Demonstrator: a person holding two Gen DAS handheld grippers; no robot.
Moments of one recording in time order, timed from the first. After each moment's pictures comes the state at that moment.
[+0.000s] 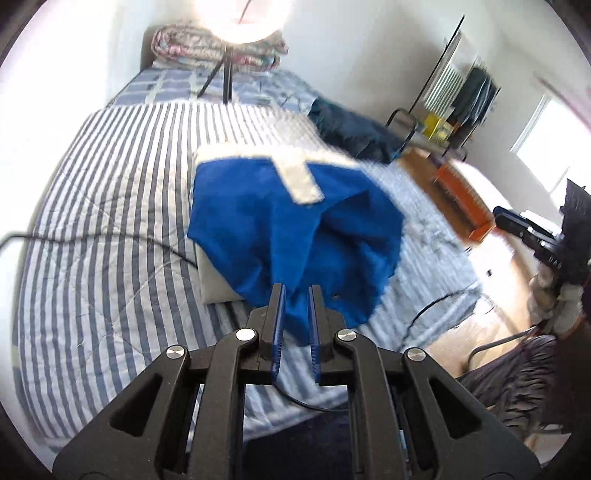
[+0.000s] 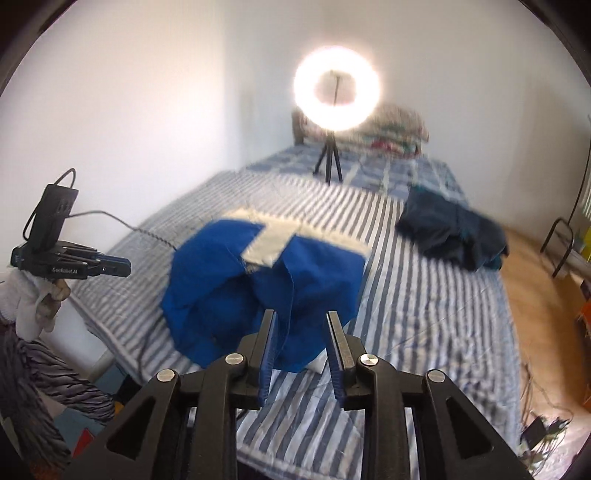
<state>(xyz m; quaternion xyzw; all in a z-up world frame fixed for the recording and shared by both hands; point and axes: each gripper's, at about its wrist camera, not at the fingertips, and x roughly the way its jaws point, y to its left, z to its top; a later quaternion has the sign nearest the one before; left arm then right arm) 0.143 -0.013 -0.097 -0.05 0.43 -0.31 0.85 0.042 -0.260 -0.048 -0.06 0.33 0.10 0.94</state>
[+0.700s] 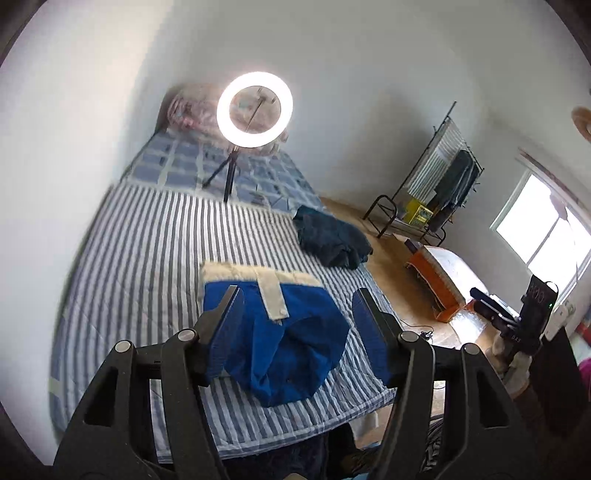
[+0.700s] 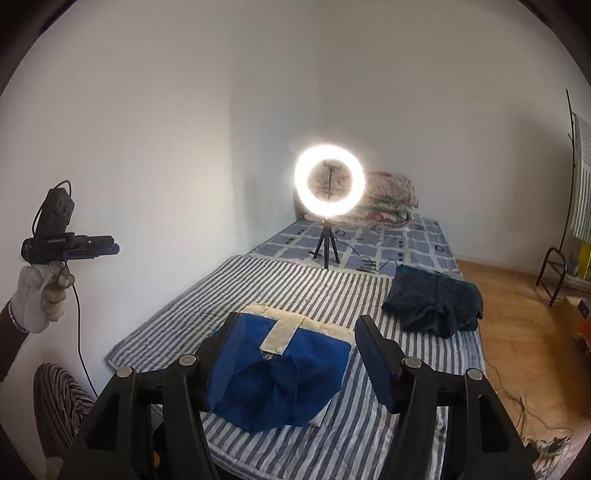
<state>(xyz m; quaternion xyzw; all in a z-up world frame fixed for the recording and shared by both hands) 0.166 0.060 0.060 -0.17 0.35 -0.30 0.87 0.031 -0.280 0.057 0.00 0.25 0.11 0.96</state>
